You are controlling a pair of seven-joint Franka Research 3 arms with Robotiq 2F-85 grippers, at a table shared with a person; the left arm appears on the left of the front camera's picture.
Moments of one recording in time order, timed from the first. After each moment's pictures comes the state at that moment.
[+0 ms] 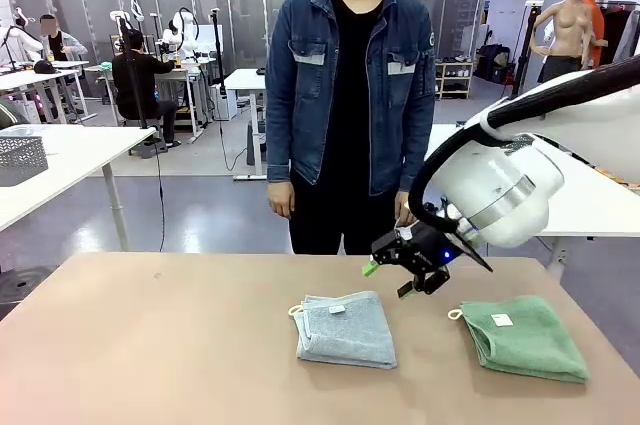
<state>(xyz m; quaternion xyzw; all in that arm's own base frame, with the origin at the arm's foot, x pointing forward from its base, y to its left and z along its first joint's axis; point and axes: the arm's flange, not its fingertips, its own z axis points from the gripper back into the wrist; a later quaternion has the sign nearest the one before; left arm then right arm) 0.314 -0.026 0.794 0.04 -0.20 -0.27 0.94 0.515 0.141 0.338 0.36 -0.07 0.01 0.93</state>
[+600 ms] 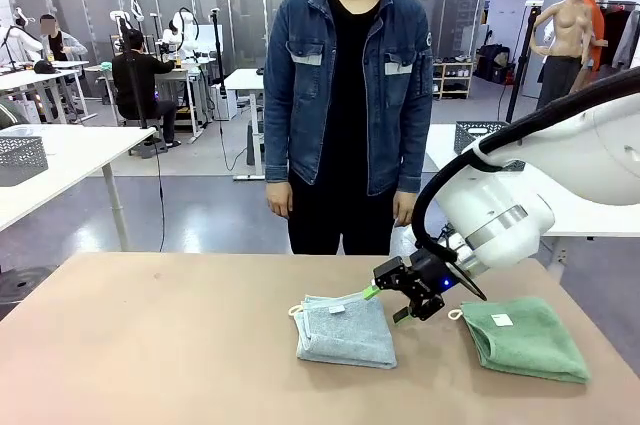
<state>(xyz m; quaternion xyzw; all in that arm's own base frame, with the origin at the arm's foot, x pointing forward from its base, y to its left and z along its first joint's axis) 0.314 -0.026 0.794 0.04 -0.20 -0.27 0.94 0.531 0.132 0.272 0.40 -0.03 0.02 0.91</state>
